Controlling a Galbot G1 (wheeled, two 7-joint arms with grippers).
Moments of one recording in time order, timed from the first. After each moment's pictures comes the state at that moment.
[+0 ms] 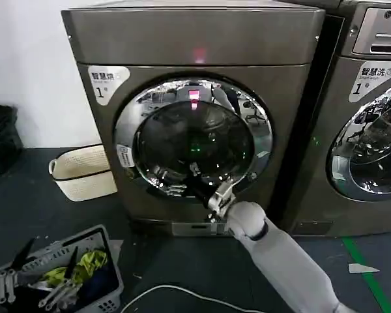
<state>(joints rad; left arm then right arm) 1.92 -1.59 -1.02 -2.39 -0.15 -0.40 0.38 -0.47 1.28 -0.17 1.47 0.38 0.00 -0.23</state>
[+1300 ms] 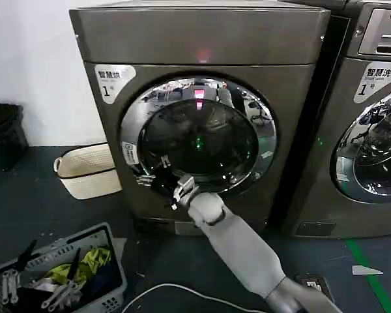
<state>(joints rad) 1.92 -1.61 -1.02 -2.39 -0.13 -0.41 0.39 -0.36 1.49 -0.20 1.20 0.33 0.03 -0.23</state>
